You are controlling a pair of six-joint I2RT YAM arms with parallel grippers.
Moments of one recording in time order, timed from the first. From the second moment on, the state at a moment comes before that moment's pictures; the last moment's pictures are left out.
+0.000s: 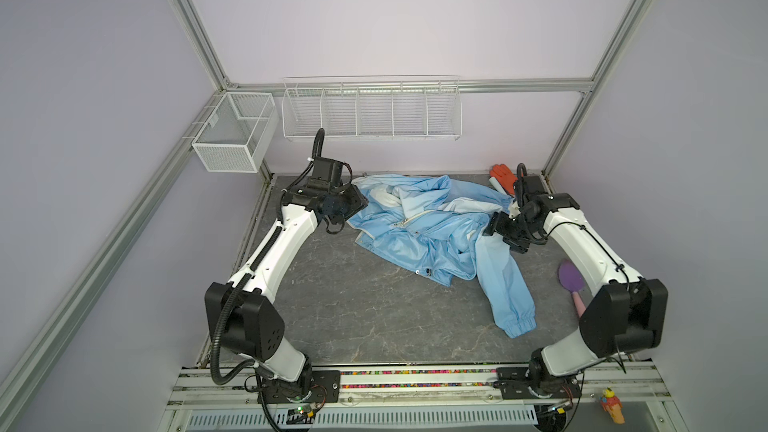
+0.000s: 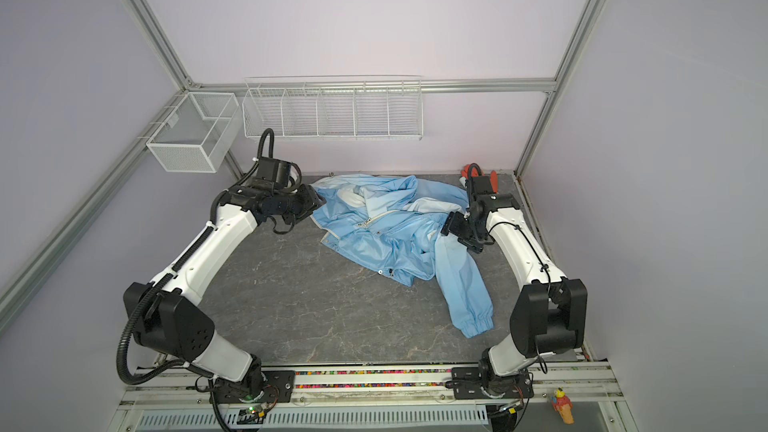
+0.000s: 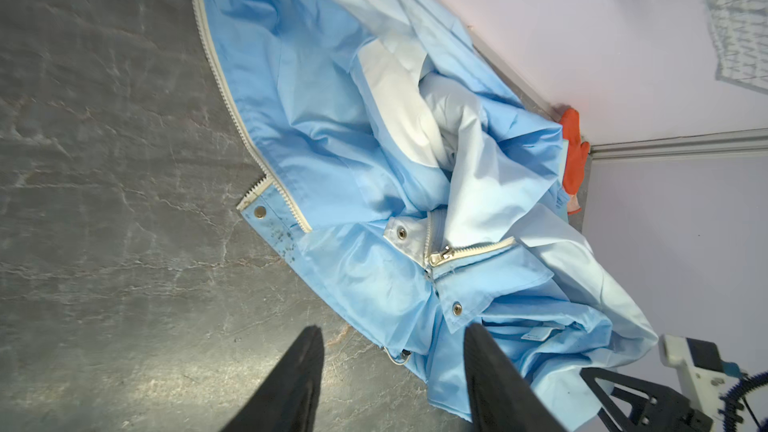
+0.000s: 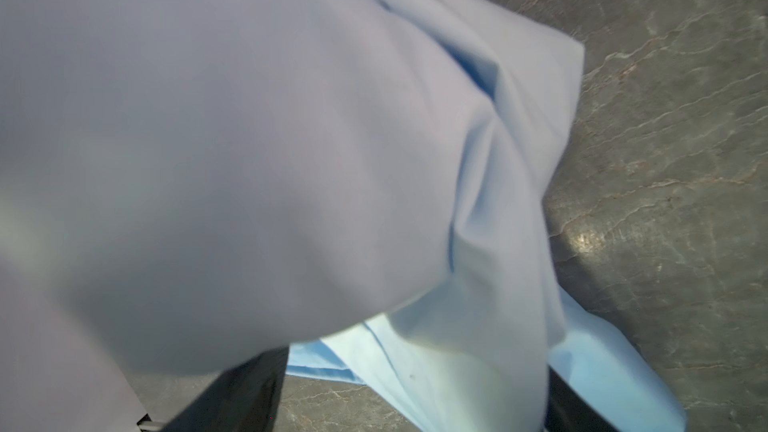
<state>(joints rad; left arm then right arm) -0.34 1.60 1.50 -0.76 0.22 -0.78 0.14 1.53 1.39 -1.08 -0.18 0.58</state>
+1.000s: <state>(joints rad) -0.23 2.09 1.42 -0.32 0.48 -0.98 0.63 2.21 2.19 -1.31 0.04 0.38</state>
